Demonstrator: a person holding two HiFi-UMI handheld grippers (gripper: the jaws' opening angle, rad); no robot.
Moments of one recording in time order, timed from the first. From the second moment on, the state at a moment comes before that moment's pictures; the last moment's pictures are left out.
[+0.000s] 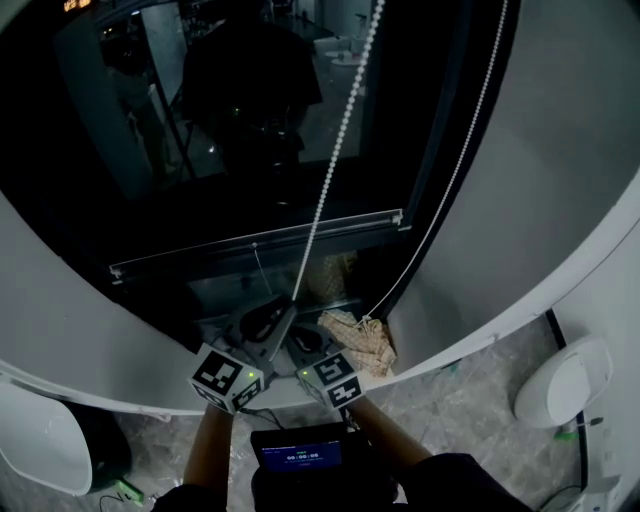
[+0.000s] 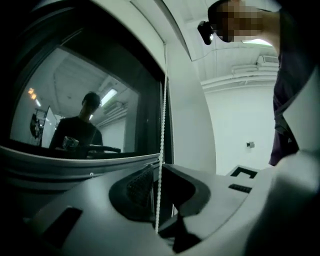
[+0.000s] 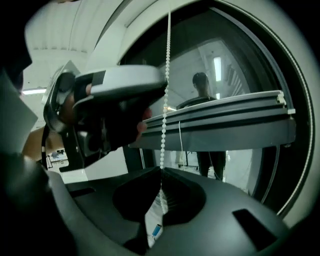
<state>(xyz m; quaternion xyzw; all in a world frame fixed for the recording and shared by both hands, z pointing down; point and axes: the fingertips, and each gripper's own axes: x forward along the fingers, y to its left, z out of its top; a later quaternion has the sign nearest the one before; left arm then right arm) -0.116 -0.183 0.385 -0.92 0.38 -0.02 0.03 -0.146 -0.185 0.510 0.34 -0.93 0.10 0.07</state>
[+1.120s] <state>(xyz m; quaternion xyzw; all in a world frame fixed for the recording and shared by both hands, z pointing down) -0.132 -0.201 0.517 -0.90 0.41 -0.10 -0.06 -0.113 -0.196 0.394 0.36 -0.93 0.06 -0.01</state>
